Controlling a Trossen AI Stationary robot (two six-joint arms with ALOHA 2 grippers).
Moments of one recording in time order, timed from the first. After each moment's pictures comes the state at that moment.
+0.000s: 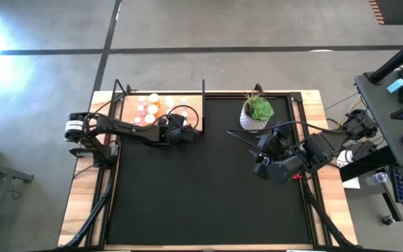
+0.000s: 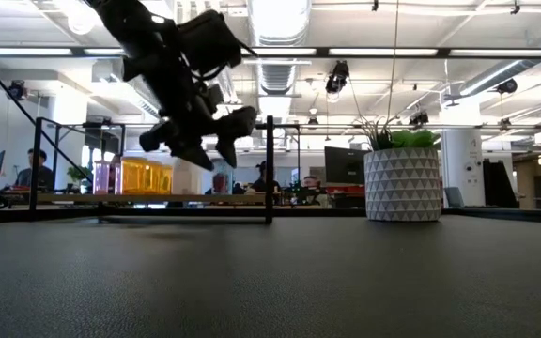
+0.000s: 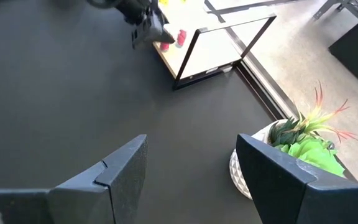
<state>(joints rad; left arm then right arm) 0.10 1.61 0.92 -0.19 -0.77 -0.90 0.50 1.37 1.53 -1.32 0.76 0.74</state>
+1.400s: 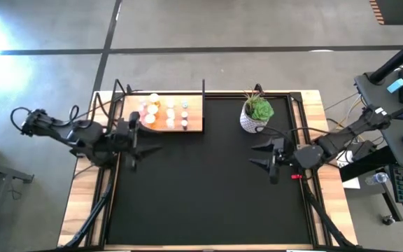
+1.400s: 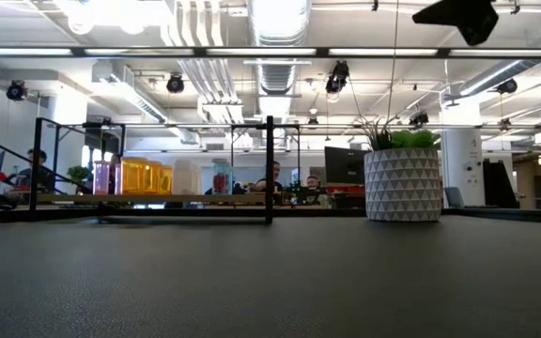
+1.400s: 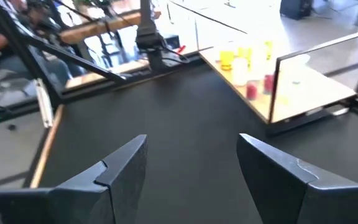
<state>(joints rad) -0.35 0.79 0.95 -0.14 -0.43 -0.17 0.50 0.84 0.68 -0.22 0.62 0.43</state>
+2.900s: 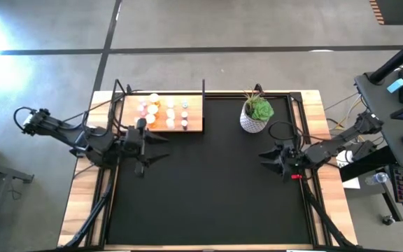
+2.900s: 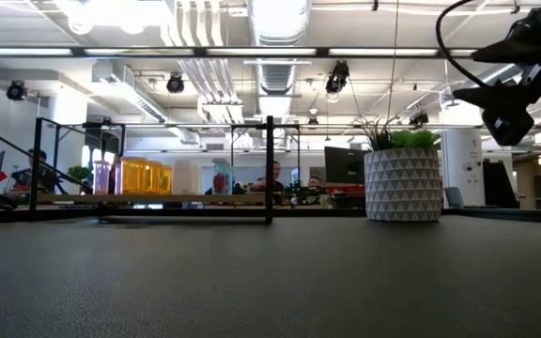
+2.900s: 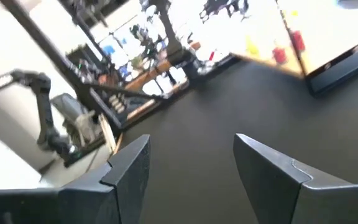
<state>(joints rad) -0.38 0.86 0.93 -0.14 -0.45 -0.18 0.50 0.31 0.01 0.26 0.50 0.58</state>
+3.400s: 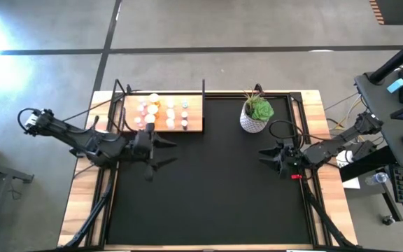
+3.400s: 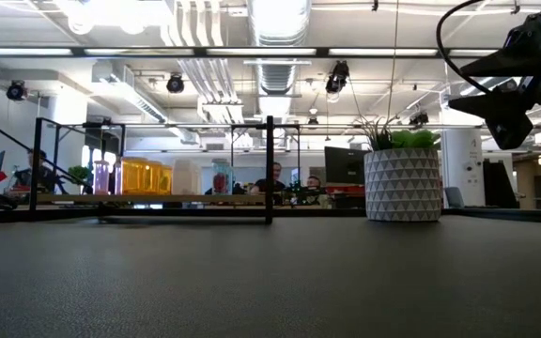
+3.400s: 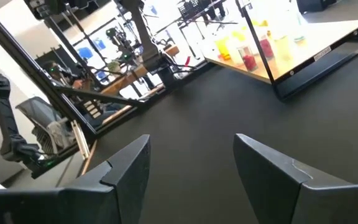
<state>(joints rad) -0.37 0.96 0.93 -0.05 -0.45 -0.23 0.50 0.34 0.01 0.21 0.60 0.58</state>
